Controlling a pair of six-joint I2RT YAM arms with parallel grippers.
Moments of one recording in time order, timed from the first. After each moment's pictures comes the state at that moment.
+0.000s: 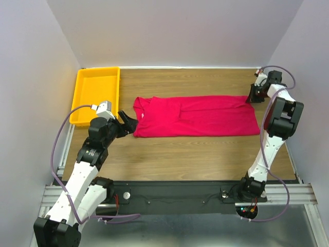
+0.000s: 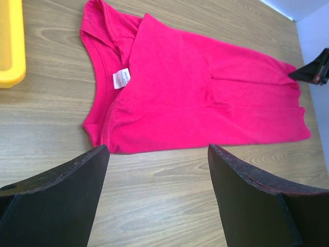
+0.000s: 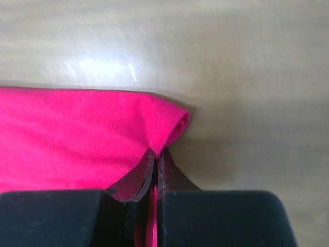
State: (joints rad) left arm -0.24 0.70 0.55 -0.20 0.10 -0.57; right arm -0.35 2.30 1.85 -0.59 -0.35 -0.23
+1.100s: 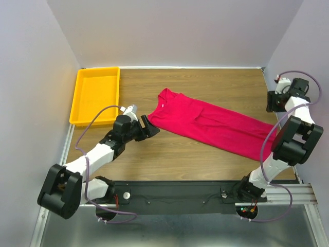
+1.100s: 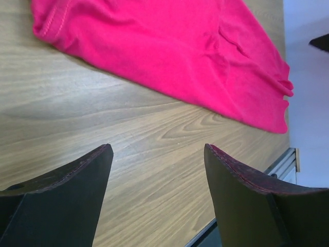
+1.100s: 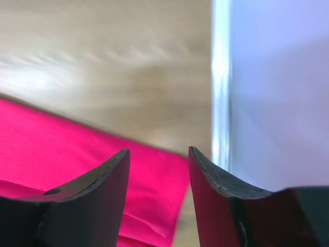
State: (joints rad) left arm -0.42 1.11 0.47 0.17 0.28 -0.74; right arm -0.54 1.75 1.34 -0.50 -0.24 -0.44
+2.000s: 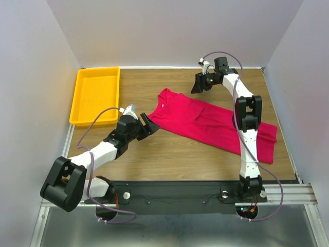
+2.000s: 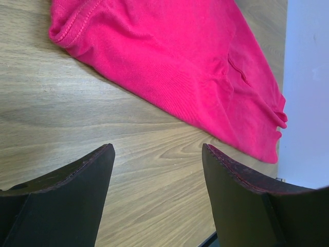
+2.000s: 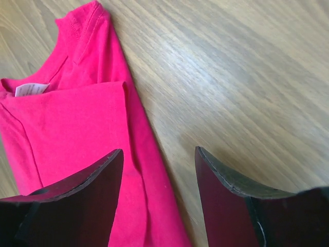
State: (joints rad) left arm -0.47 1.21 0.47 0.25 0.15 -0.89; right arm 0.11 2.50 2.25 -0.69 -0.77 -0.22
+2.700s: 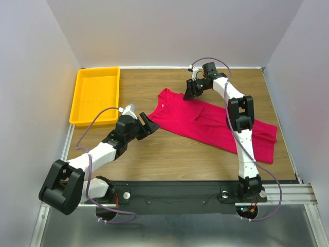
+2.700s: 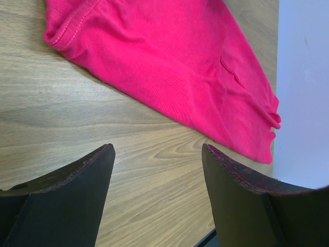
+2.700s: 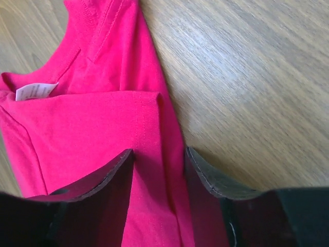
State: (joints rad) left arm -0.47 1.18 0.47 0.24 0.15 -0.90; right arm 0.21 2.55 2.22 -0.67 -0.75 -0.18
